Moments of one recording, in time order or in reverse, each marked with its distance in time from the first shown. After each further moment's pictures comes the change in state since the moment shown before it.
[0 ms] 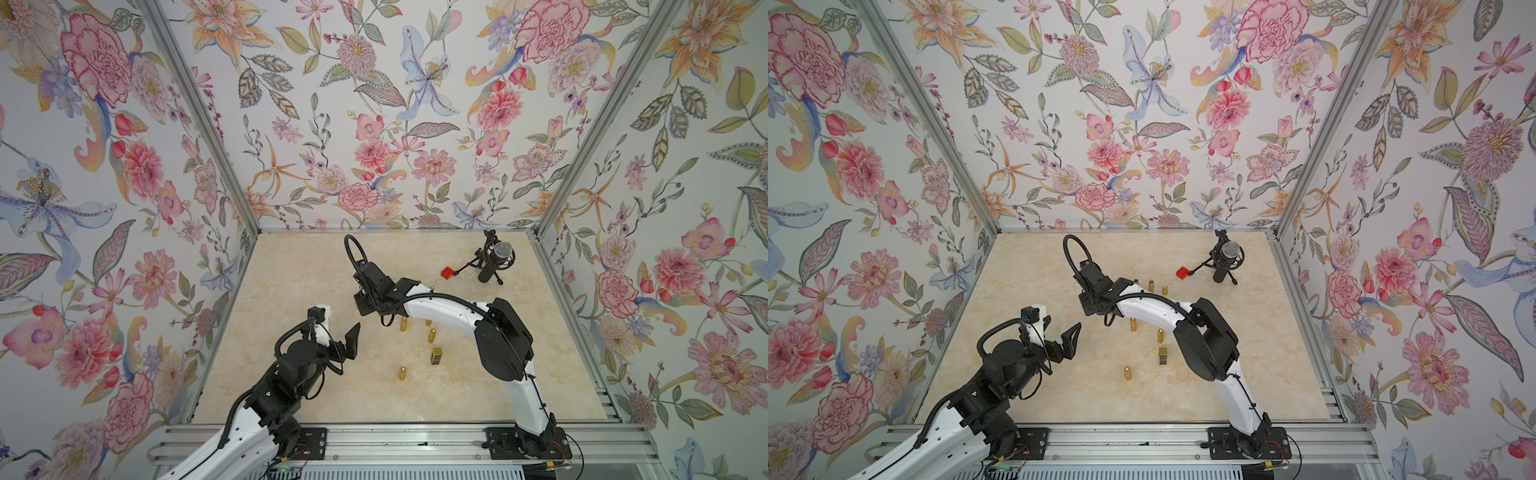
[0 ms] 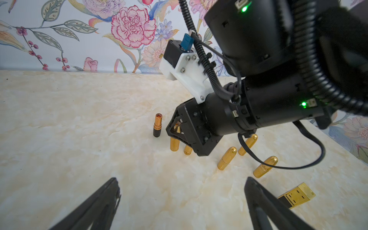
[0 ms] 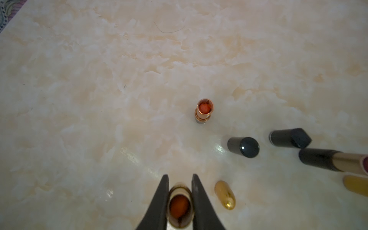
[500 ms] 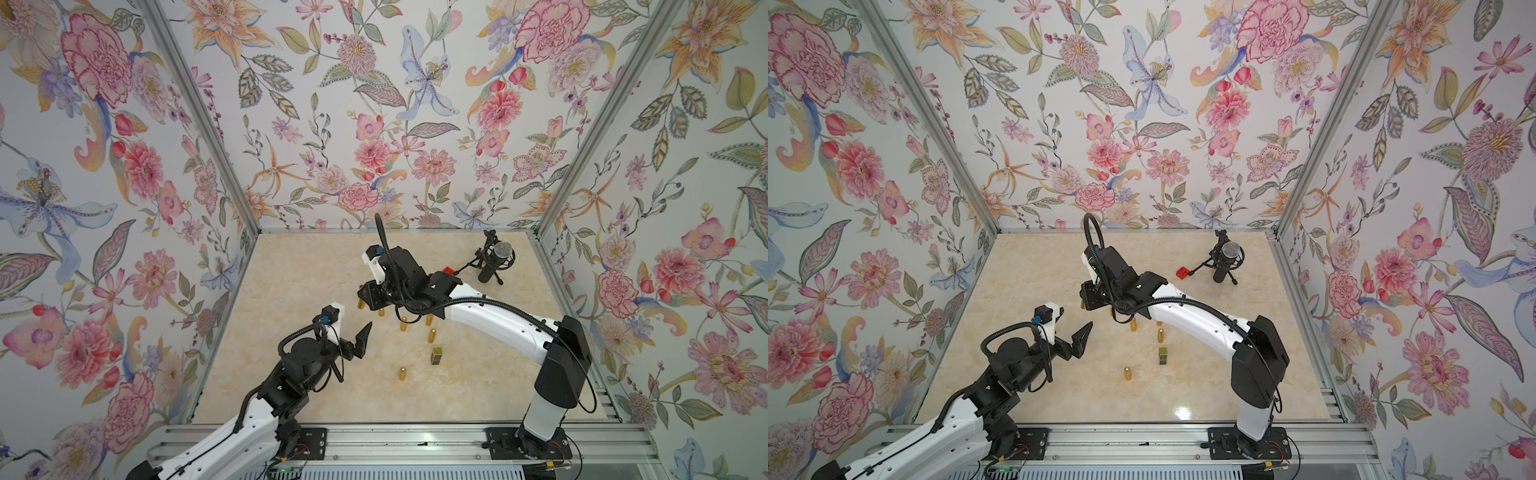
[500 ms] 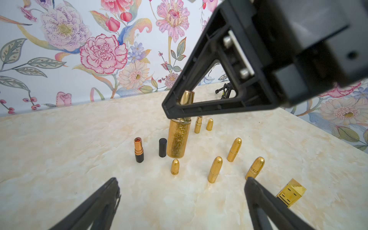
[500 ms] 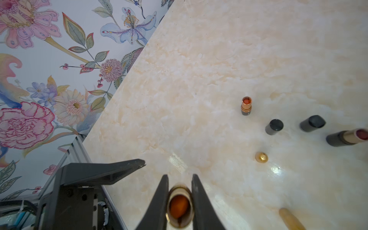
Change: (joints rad) left arm -0.002 0.124 -0.048 0.283 0.104 0.141; right arm 0.002 -0.352 -0.141 -0.006 -0.246 0.122
